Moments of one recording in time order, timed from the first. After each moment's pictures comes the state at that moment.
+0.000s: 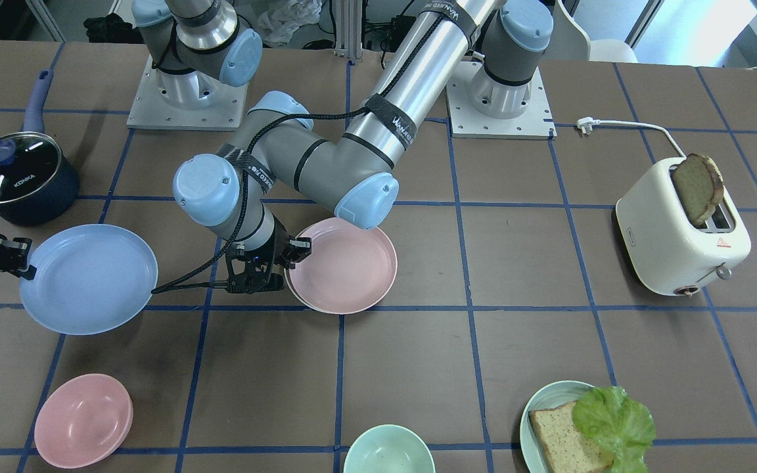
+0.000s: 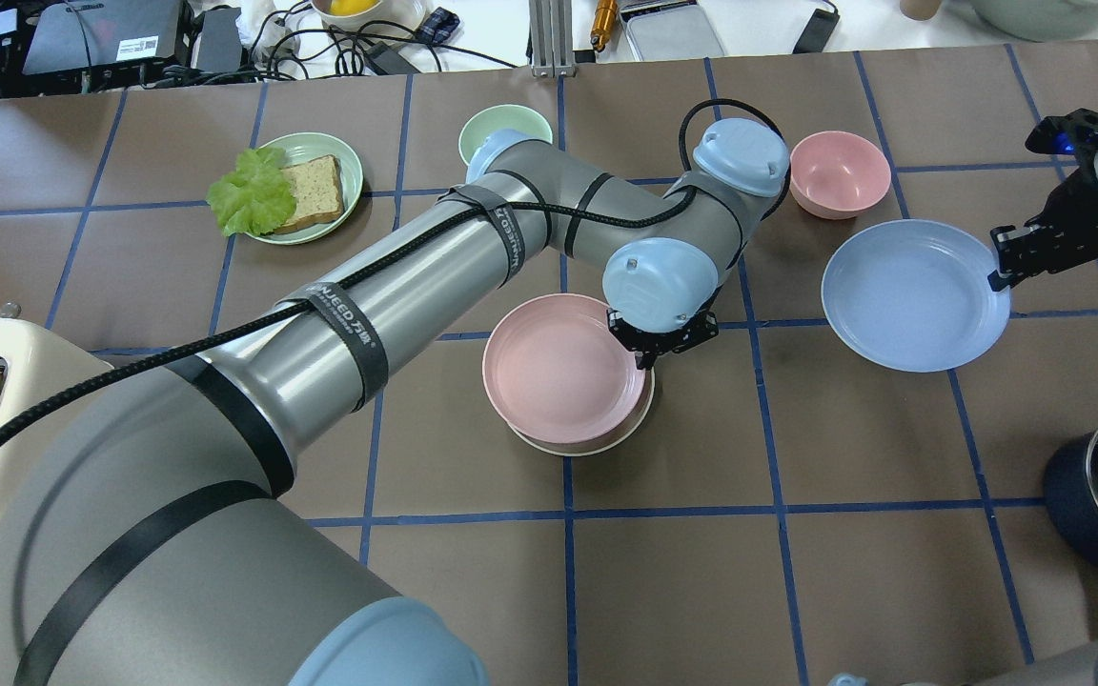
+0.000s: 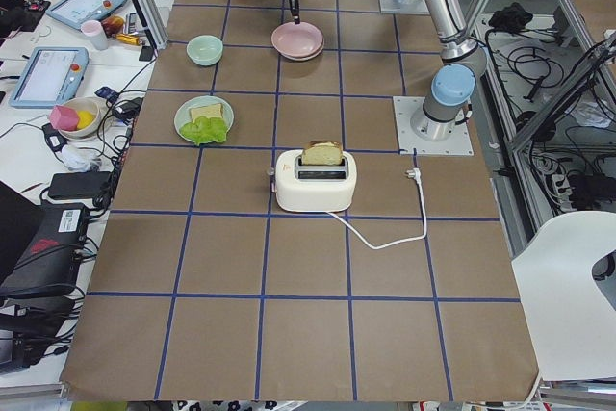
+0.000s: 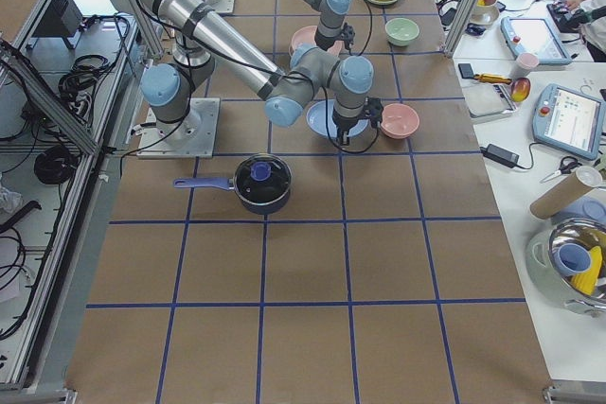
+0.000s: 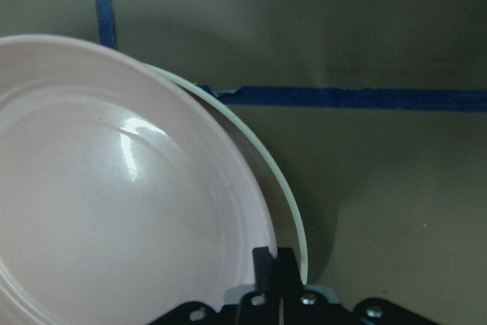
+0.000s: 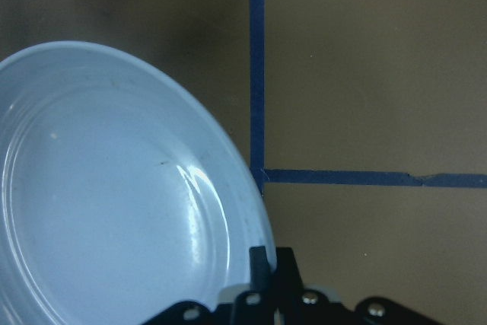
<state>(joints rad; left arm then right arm) -2.18 -2.28 -1.27 -1.41 1.65 -0.64 1.05 -1.31 1.80 -1.99 -1.47 -0.54</state>
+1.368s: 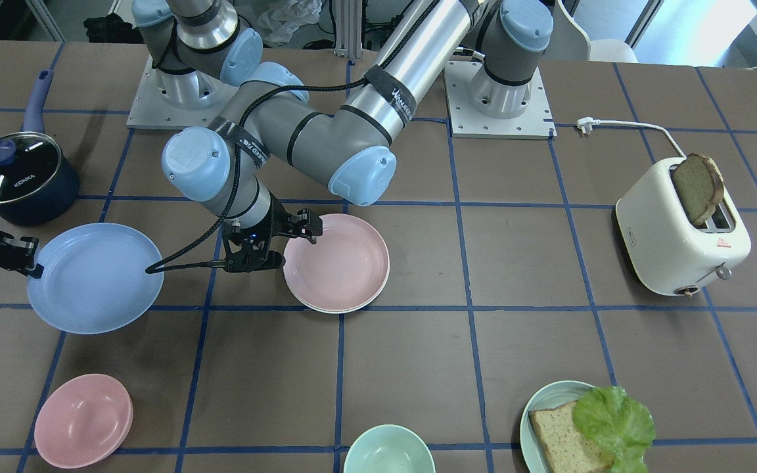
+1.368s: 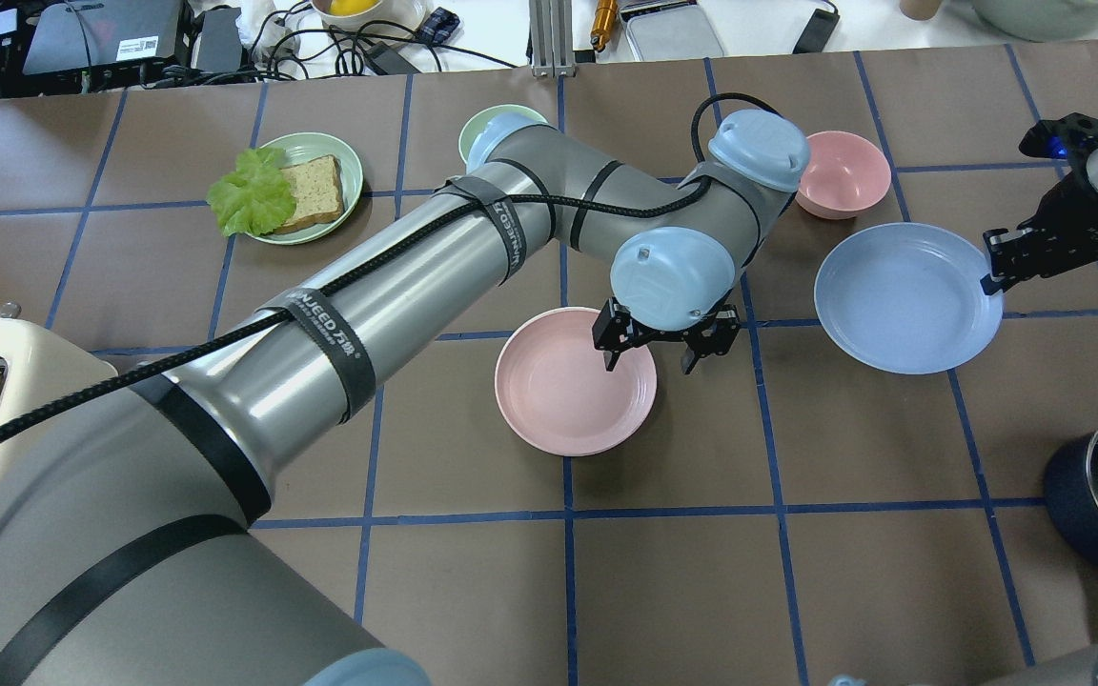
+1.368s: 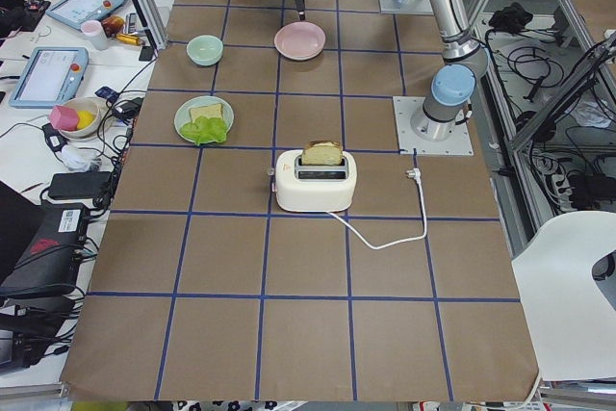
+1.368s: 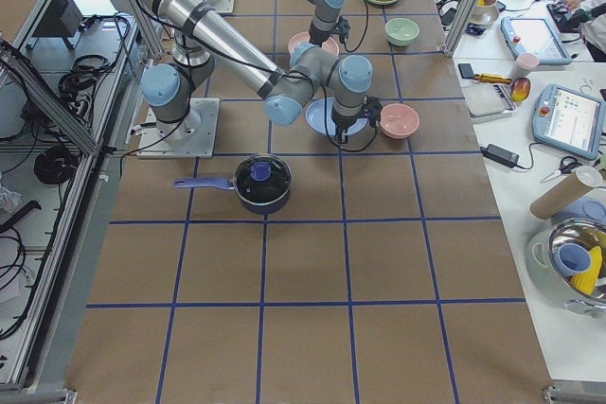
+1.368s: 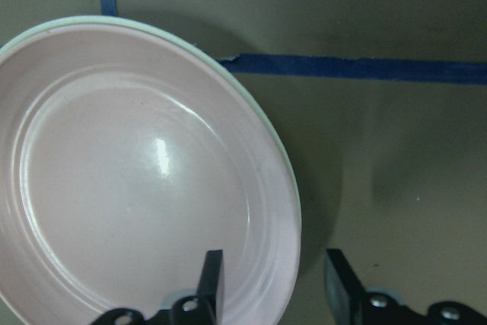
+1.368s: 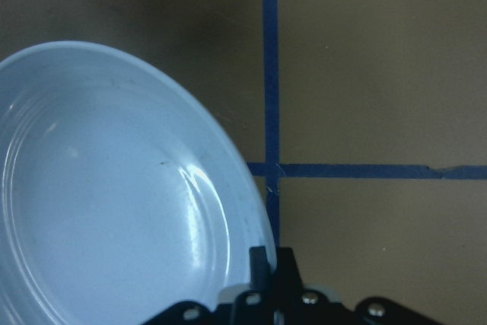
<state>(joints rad) -2.19 -2.22 -1.25 -1.53 1.66 -0.66 1.07 -1.32 1.81 -1.99 -1.47 -0.50</state>
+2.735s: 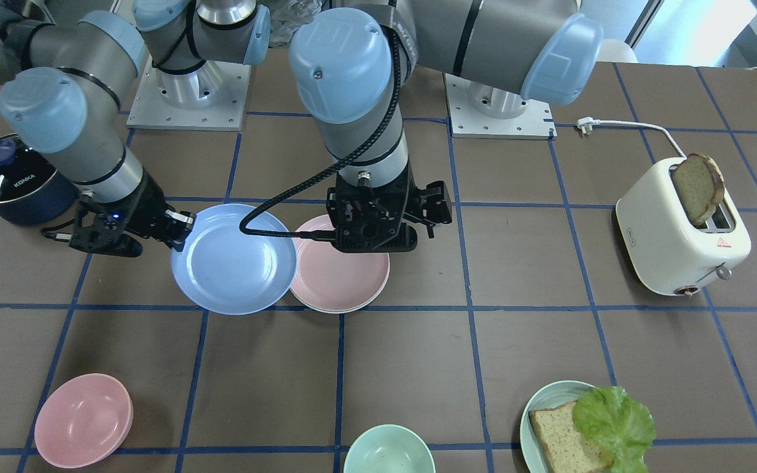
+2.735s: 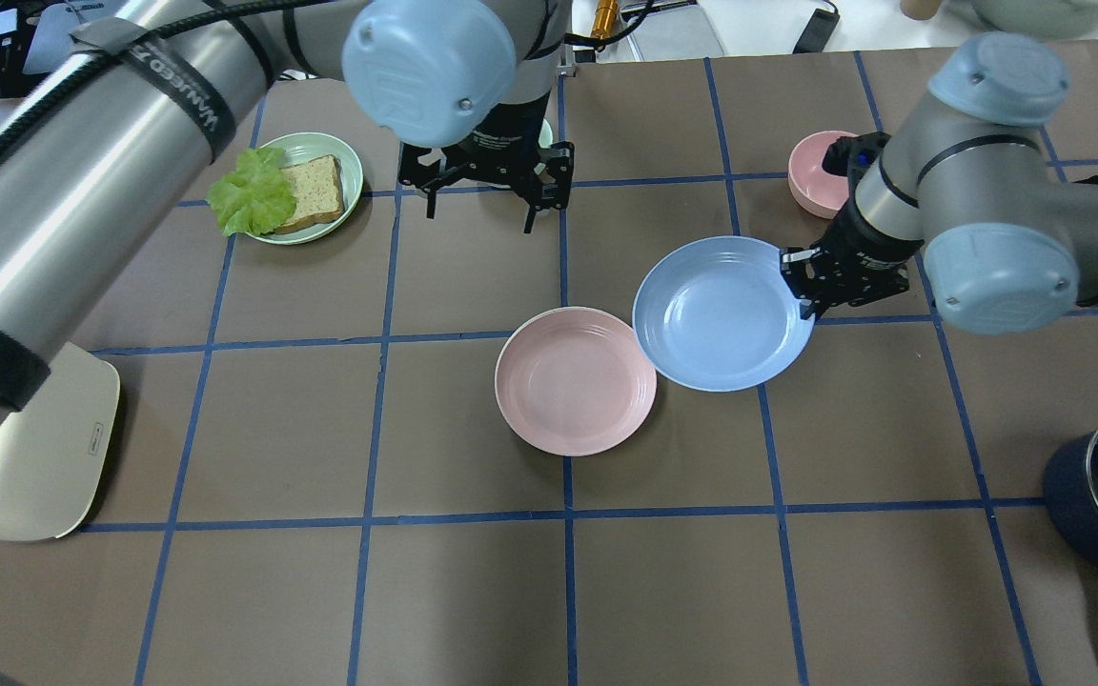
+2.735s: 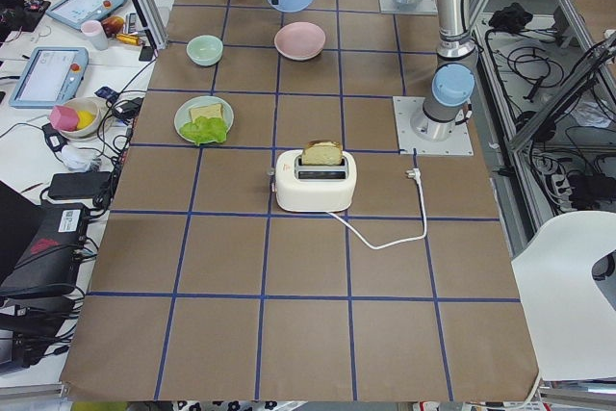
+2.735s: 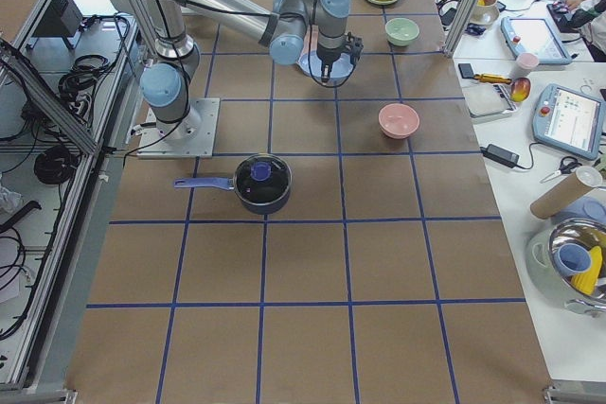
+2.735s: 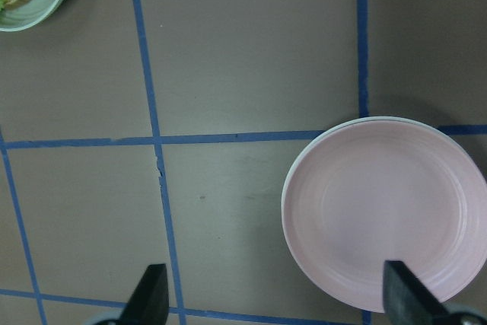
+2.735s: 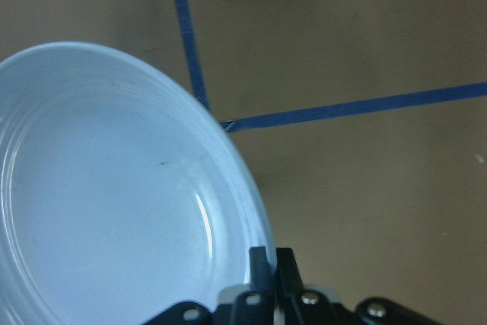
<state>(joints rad) -1.92 -1.96 -1.23 -1.66 1.77 -0.29 1.49 -1.47 1.93 -2.01 -1.46 0.07</state>
